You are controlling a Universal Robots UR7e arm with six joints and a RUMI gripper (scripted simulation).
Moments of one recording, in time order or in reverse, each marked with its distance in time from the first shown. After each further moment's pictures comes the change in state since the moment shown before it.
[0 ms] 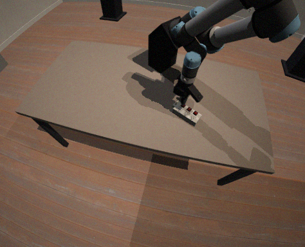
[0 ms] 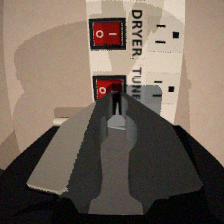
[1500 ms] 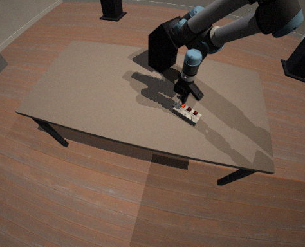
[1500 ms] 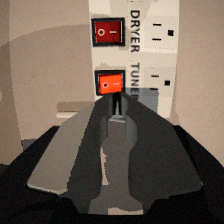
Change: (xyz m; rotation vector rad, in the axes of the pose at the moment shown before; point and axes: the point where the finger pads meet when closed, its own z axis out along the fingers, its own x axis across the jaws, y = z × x) arm 0.000 0.000 -0.014 0.001 0.004 0.000
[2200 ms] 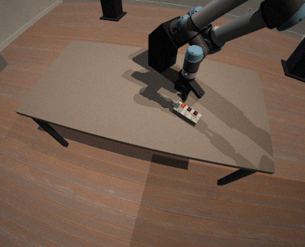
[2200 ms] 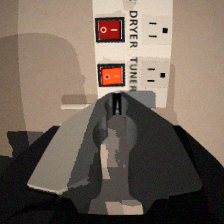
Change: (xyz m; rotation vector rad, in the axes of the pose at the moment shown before) arm 0.000 0.000 -0.021 -0.001 -0.003 0.000
